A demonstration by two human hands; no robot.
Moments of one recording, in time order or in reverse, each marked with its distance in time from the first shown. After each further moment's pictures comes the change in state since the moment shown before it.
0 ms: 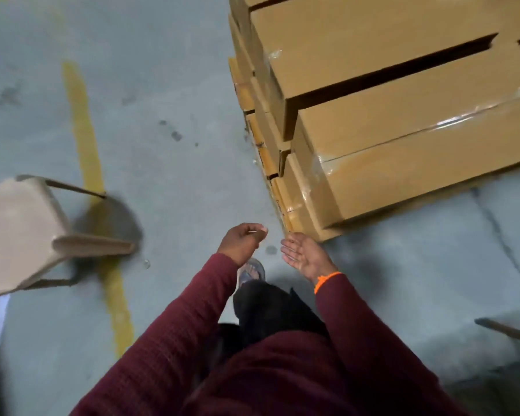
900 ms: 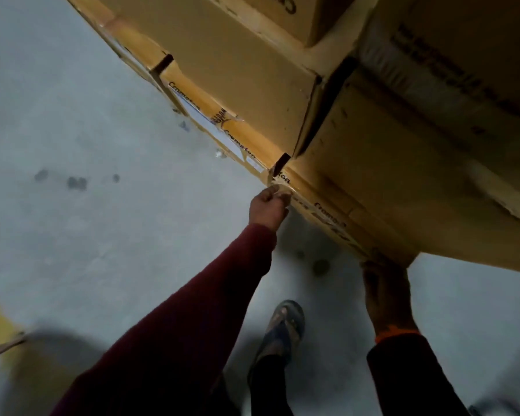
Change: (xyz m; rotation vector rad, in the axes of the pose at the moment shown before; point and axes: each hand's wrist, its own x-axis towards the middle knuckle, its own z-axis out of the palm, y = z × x) left_hand 0.505 -0.076 0.028 0.007 -0.215 -0.066; right_hand 0.370 0.145 -0.014 -0.657 0.968 -0.547
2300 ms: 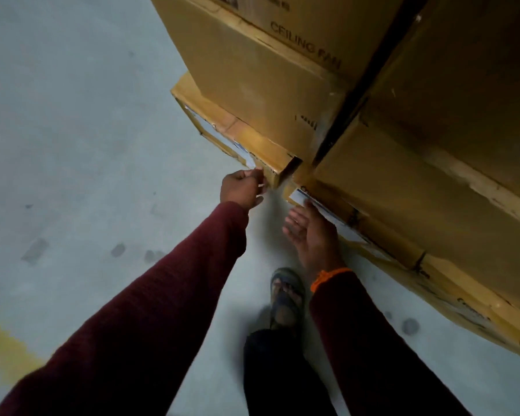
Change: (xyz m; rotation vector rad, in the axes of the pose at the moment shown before) left_hand 0.179 0.287 -0.247 0.189 -0.004 0.135; right_hand 0.138 -0.479 0.180 1.233 -0.279 0.651
